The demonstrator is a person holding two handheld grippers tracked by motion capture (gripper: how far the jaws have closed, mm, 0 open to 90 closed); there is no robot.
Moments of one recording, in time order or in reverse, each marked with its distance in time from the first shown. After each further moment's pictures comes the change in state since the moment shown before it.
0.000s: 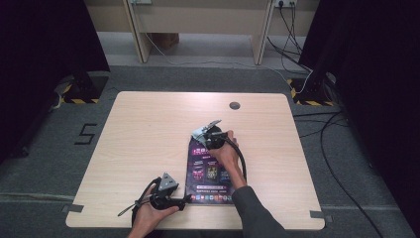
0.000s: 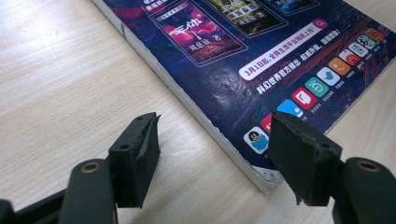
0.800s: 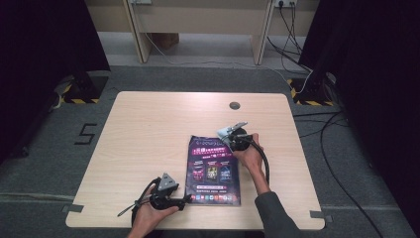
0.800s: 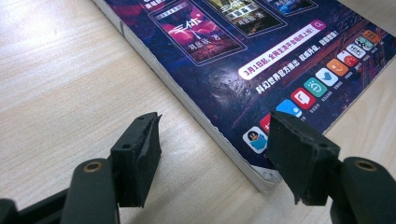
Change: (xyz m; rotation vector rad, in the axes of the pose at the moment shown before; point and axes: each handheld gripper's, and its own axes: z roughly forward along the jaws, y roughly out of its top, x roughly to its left) left arm 0.001 -0.001 0.000 -0.004 -0.010 -0.009; right arm -0.046 -0.049 -0.029 0.019 -0.075 0.041
